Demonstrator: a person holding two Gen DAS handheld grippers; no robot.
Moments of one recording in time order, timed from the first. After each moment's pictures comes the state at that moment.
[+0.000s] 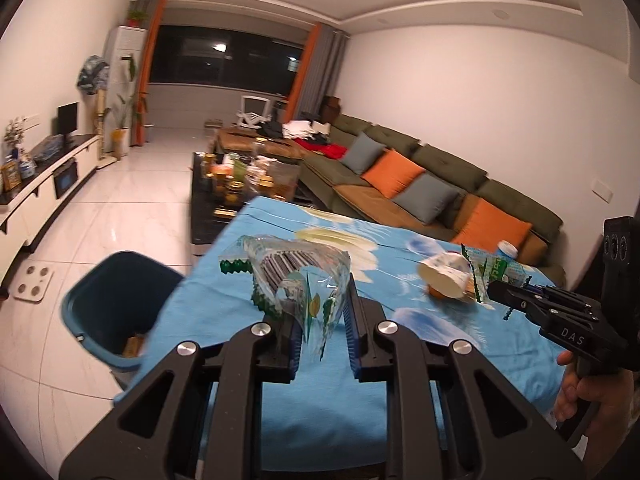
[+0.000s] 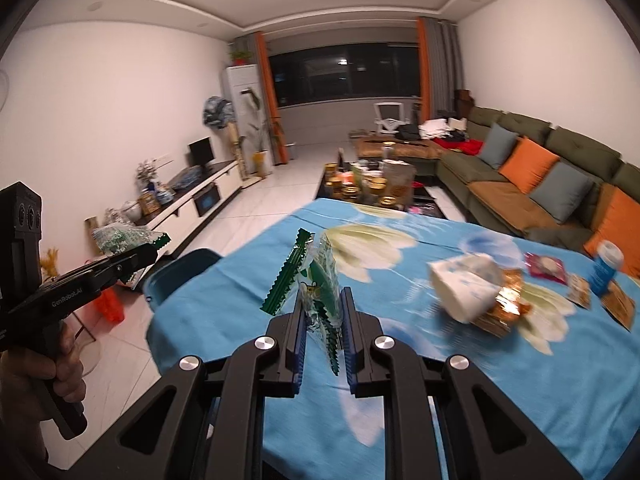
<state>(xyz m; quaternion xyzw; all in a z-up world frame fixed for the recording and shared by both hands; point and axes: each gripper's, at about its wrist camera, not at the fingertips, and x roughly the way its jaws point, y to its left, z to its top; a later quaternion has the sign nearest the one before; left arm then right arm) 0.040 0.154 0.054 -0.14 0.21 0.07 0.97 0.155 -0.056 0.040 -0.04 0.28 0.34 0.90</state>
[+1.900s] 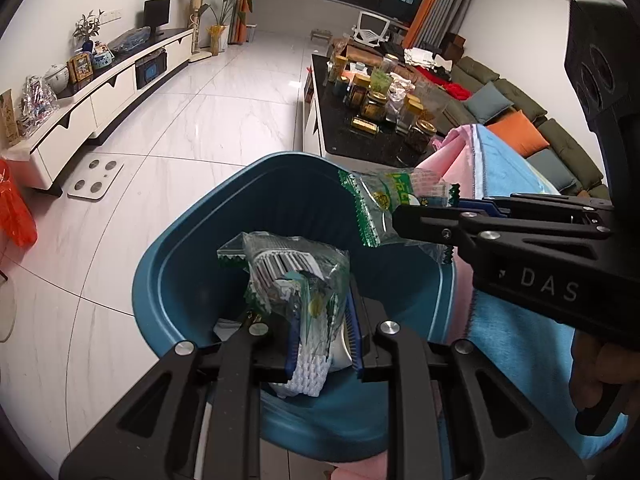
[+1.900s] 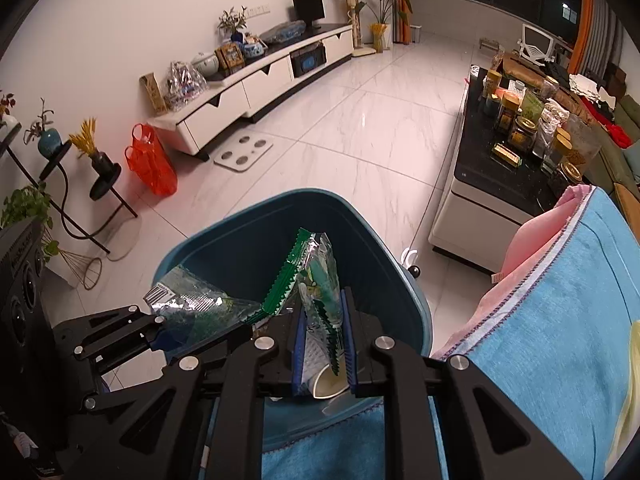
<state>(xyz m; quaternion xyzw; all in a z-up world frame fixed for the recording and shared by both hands) 0.137 0.437 -0.122 -0.24 0.37 0.21 0.87 0.241 0.345 -0.072 -0.22 0.45 0.47 0.73</state>
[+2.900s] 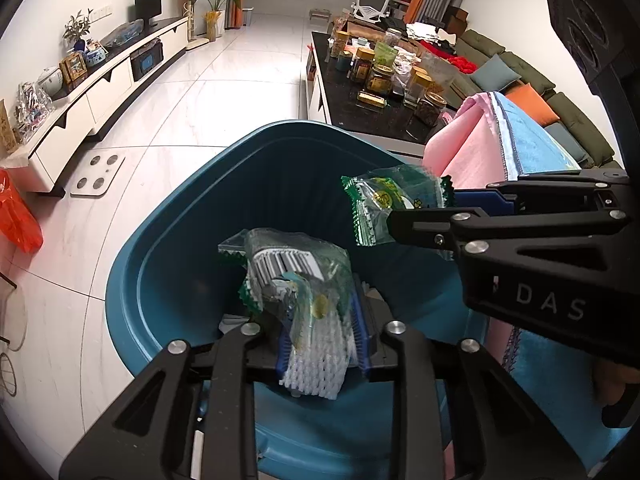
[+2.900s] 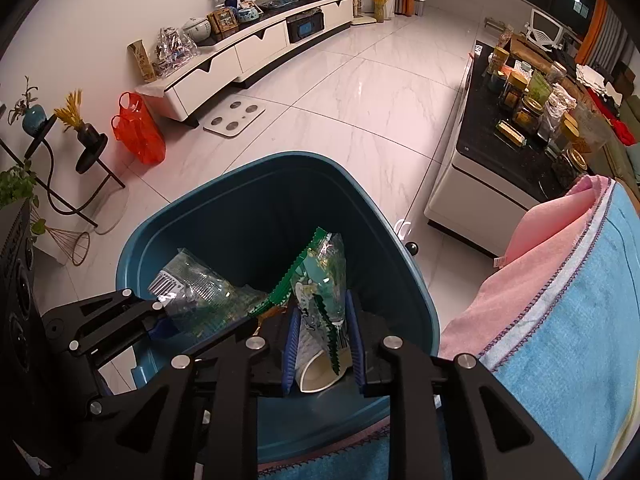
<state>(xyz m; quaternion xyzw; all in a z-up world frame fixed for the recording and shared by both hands) 0.161 0.447 -0.163 -0.22 0.42 0.21 0.86 0.250 0.369 -0.099 -0.26 0.48 0.45 0.71</state>
